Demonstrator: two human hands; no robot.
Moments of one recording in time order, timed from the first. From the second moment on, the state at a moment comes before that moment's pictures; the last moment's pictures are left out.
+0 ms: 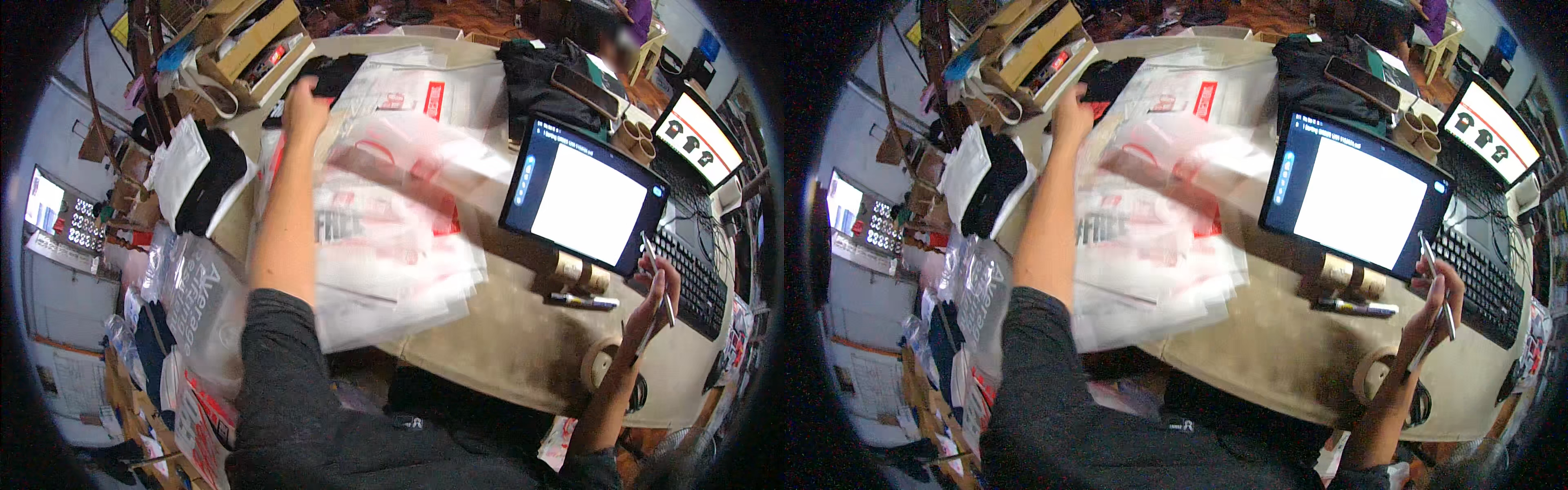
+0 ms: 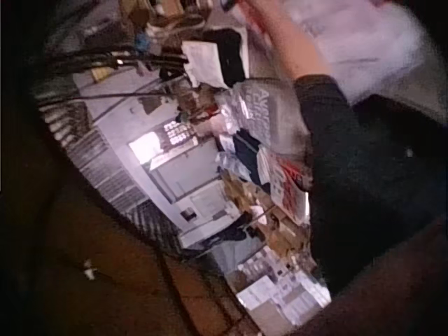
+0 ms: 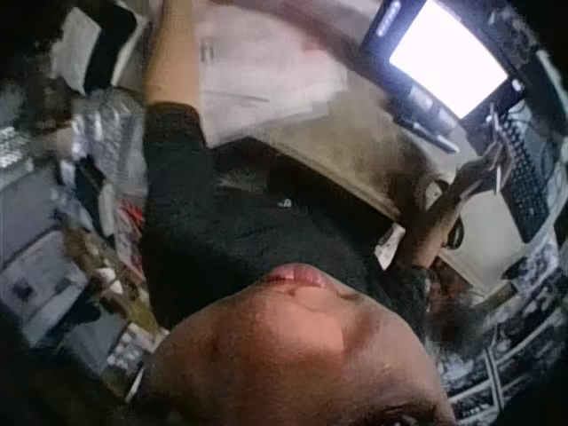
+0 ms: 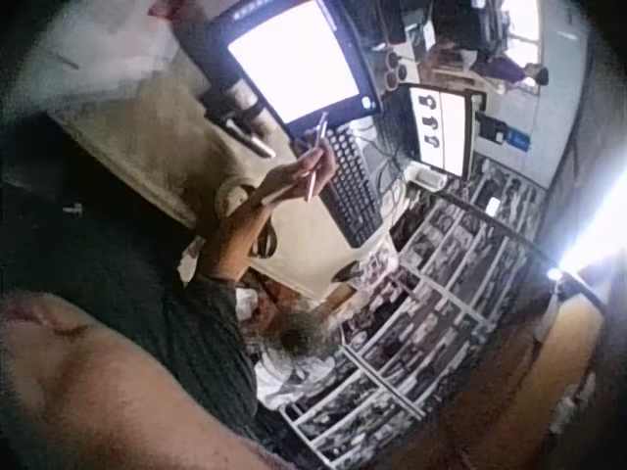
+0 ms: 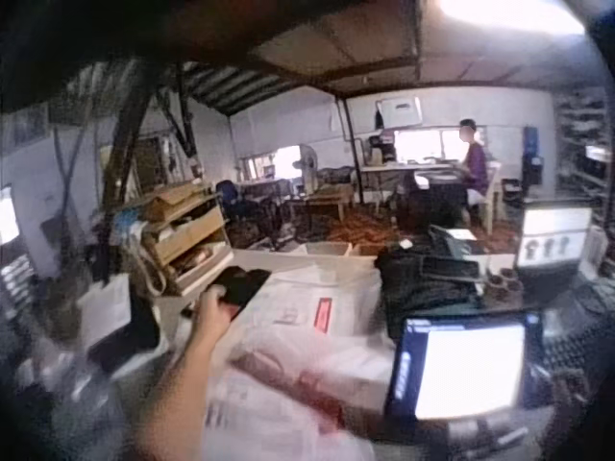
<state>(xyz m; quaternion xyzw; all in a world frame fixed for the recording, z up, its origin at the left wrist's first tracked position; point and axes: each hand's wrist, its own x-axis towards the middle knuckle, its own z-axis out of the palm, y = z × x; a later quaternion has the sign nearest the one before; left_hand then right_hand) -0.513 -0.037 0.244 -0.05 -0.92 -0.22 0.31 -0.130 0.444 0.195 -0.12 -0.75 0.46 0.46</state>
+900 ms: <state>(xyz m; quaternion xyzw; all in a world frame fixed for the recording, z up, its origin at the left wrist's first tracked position) -0.293 -0.233 0.191 0.35 -0.73 -0.55 0.21 -0.119 0.451 0.192 -0.20 -0.77 0.43 0.44</state>
